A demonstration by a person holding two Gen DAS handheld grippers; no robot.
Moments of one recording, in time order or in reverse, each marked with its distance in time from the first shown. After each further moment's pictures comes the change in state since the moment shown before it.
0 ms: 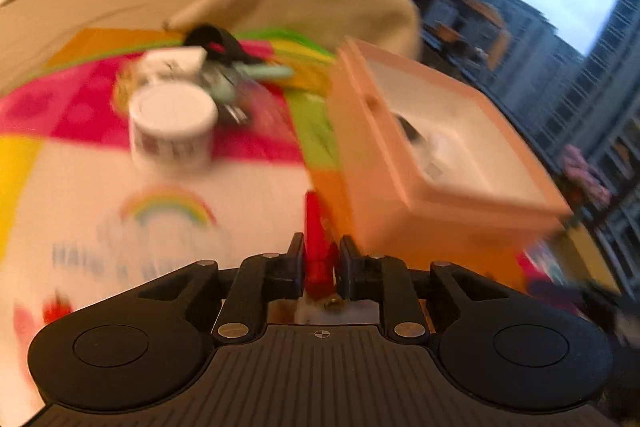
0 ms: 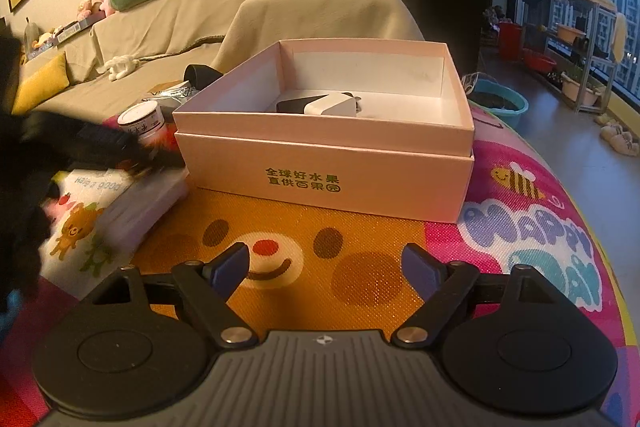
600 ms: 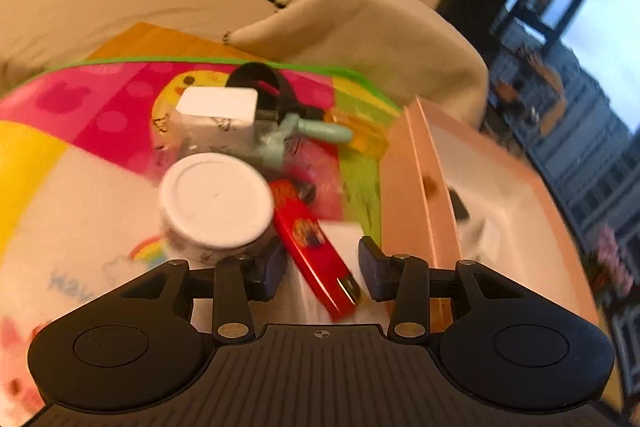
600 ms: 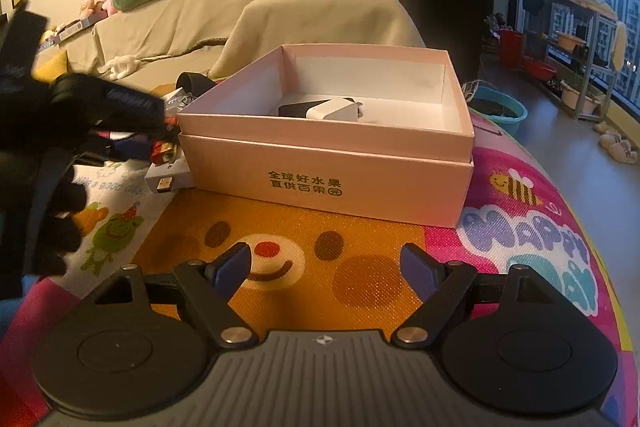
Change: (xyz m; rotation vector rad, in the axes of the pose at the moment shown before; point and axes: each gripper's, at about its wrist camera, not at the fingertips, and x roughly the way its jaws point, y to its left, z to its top) left arm 0.033 0.016 0.044 -0.238 -0.111 0.154; right arm -0.003 0.003 -0.001 -0.016 -0.014 -0.008
